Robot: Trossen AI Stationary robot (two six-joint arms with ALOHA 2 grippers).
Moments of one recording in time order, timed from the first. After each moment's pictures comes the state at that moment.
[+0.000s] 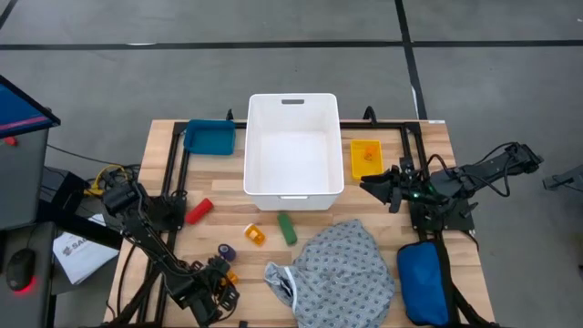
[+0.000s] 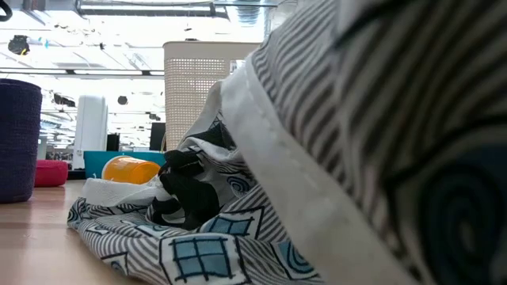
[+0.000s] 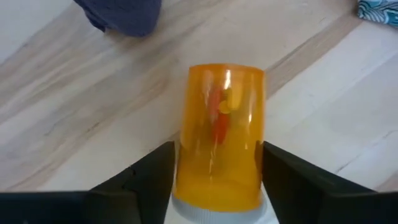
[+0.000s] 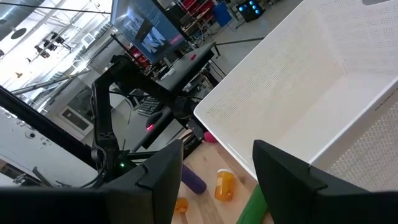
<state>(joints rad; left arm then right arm) -0.96 1.79 1.06 -0.70 -0.31 -1.92 0.43 0.66 0.66 -0.13 0.66 0.80</state>
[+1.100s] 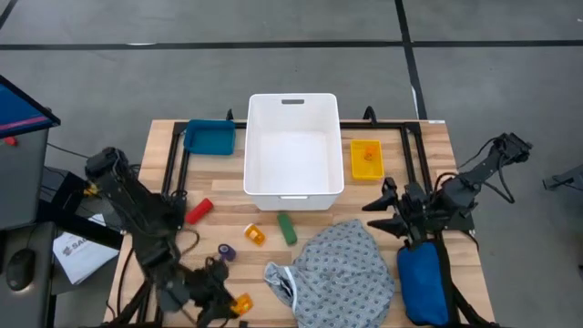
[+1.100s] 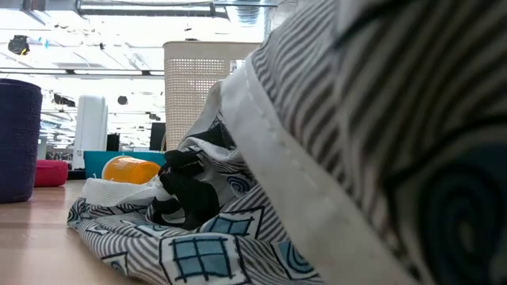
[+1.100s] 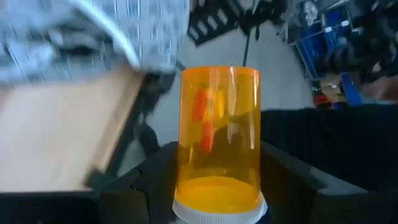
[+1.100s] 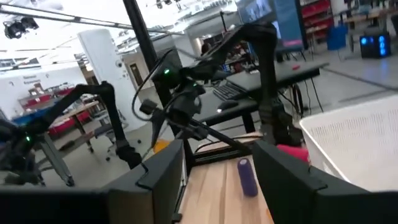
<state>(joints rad) -0.93 1.41 1.06 -0.19 -0.40 -1.32 0.64 0.76 0.66 0.19 0.49 0.28</state>
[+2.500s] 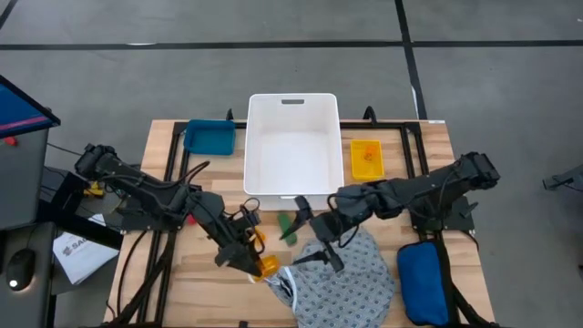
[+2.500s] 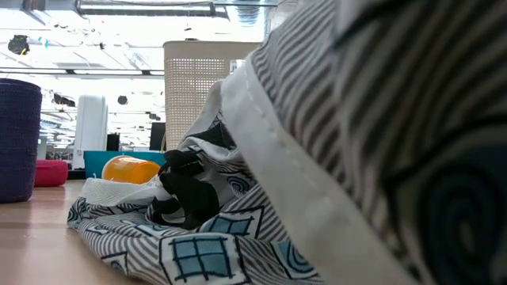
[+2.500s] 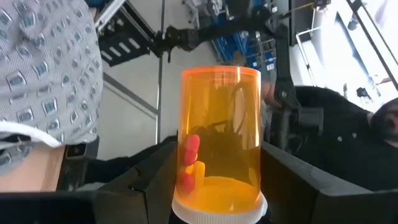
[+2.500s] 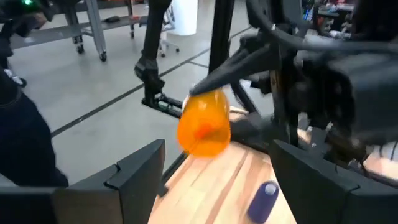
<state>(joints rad) -0.41 1.28 1.06 0.03 0.32 -1.13 0.34 1.59 1.47 -0.11 -0.16 -0.11</state>
